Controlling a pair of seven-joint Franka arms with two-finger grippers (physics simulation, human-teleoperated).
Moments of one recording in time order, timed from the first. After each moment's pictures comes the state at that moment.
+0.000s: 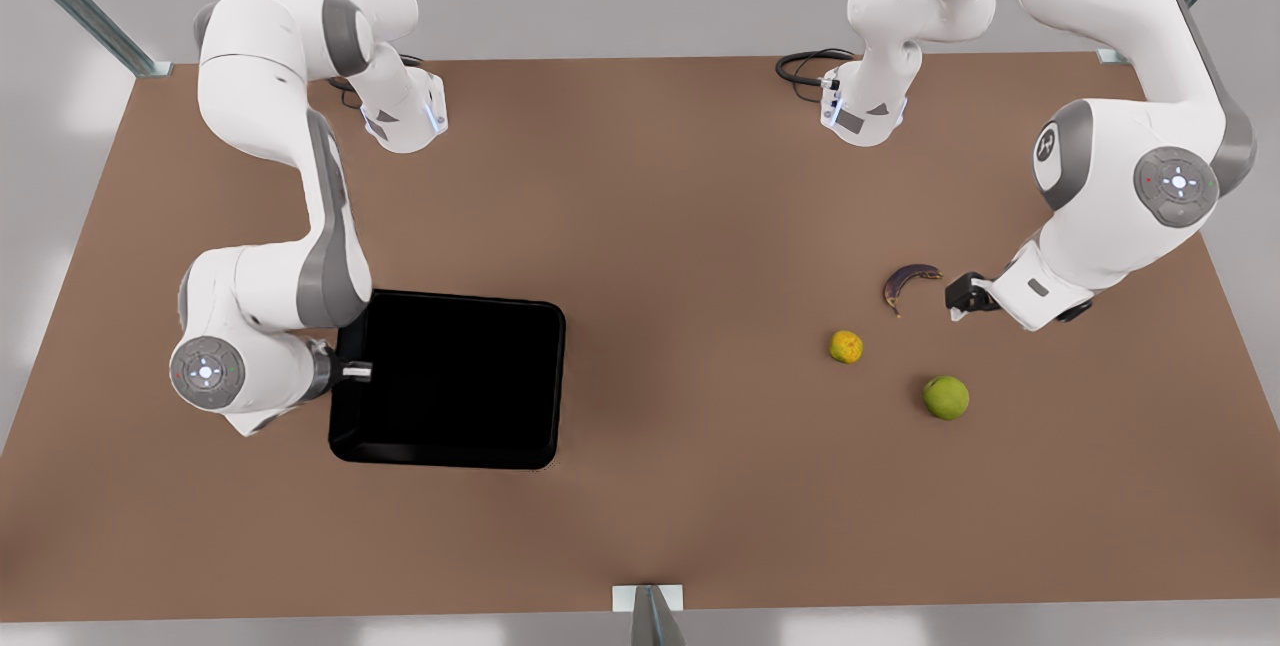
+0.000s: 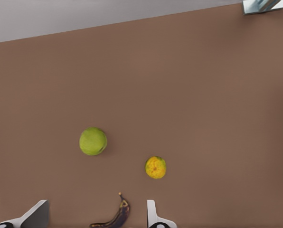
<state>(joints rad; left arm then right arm) -0.12 0.25 0.01 -1.39 0.02 1.65 0.04 0.23 0.65 -0.18 -1.05 0.09 1.39 0.15</state>
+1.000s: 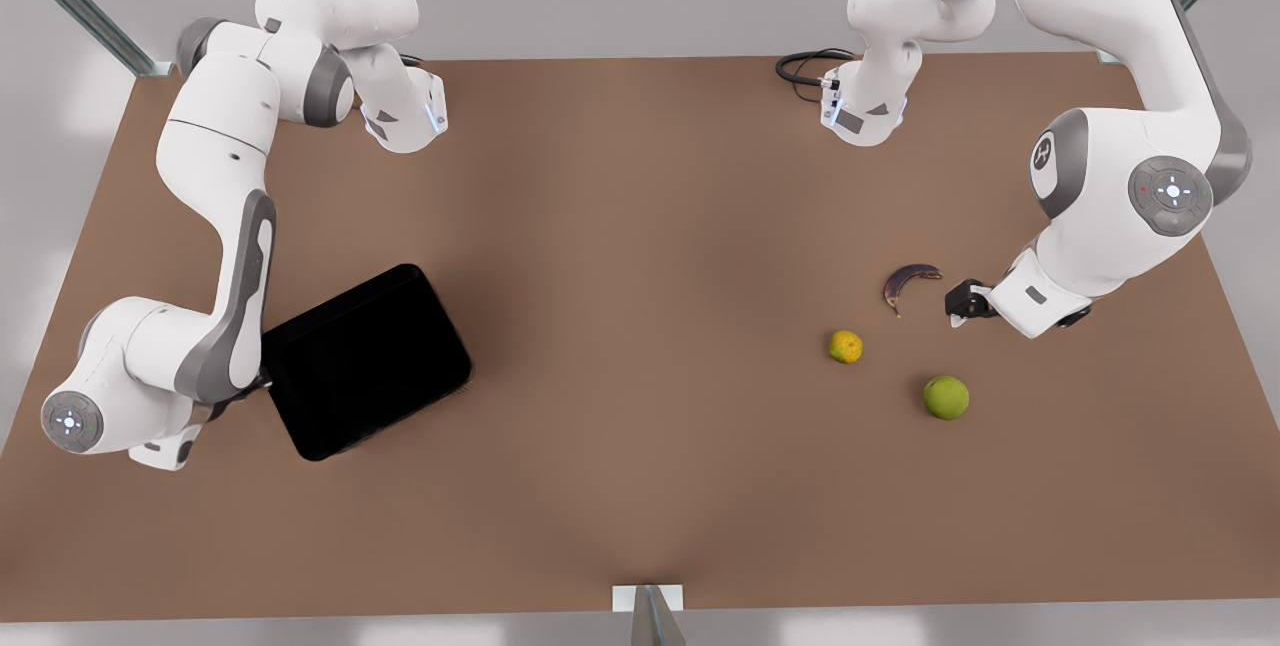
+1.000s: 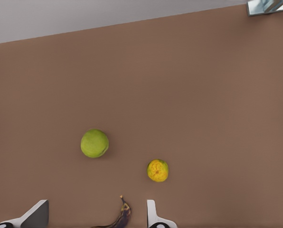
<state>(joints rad) -0.12 0.26 0.01 -1.39 0.03 1.66 0.04 0.18 0.80 -0.49 -1.09 0.25 1.49 -0.77</state>
